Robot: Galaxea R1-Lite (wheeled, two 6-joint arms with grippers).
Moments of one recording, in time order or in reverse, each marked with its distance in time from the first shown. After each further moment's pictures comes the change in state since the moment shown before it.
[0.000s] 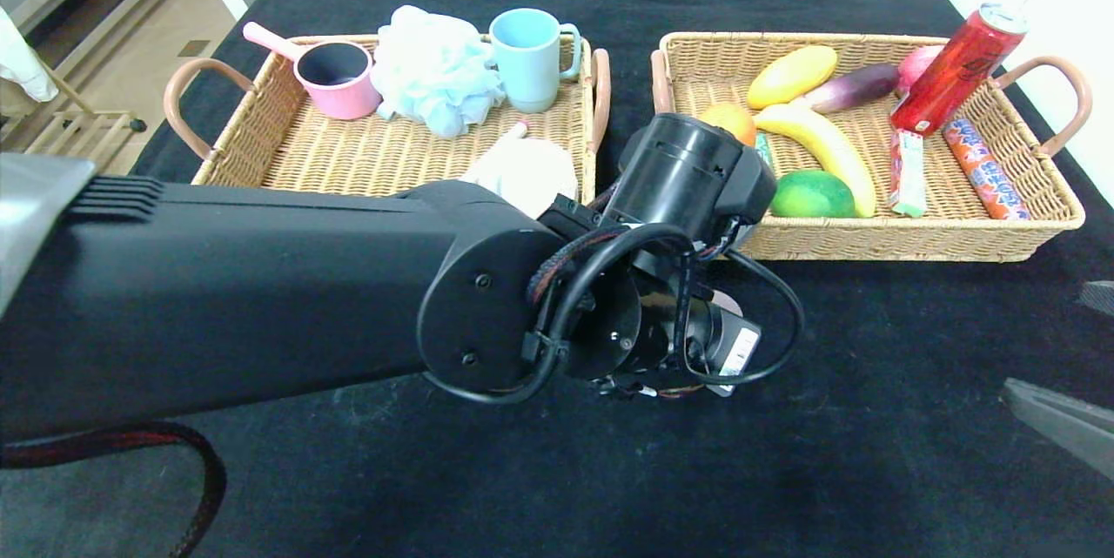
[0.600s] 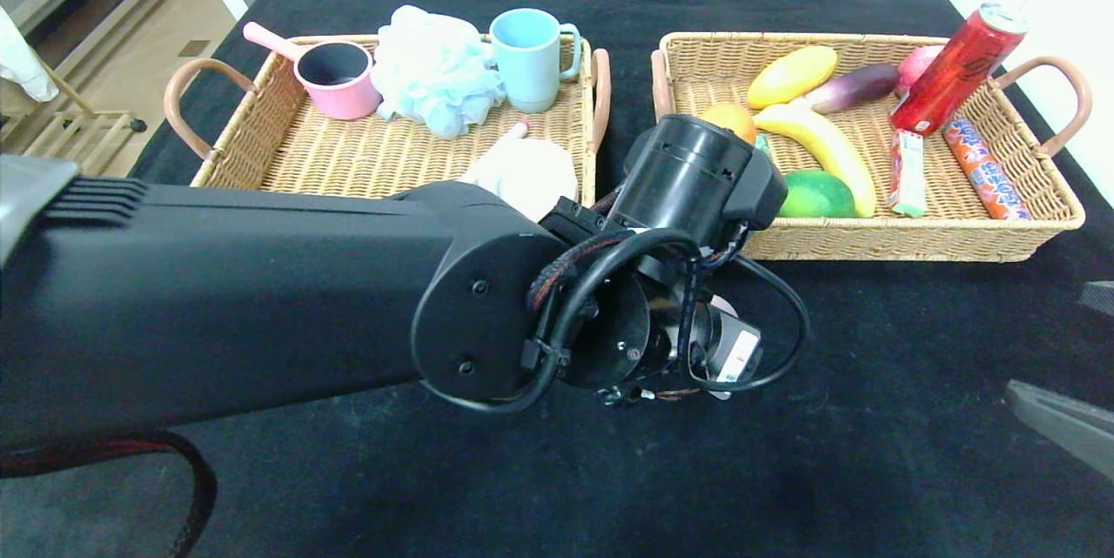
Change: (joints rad) left arm -0.012 -0.007 0.006 0.009 0.059 0.002; right arm 0.008 -0.006 0.000 -0.001 0.002 0.001
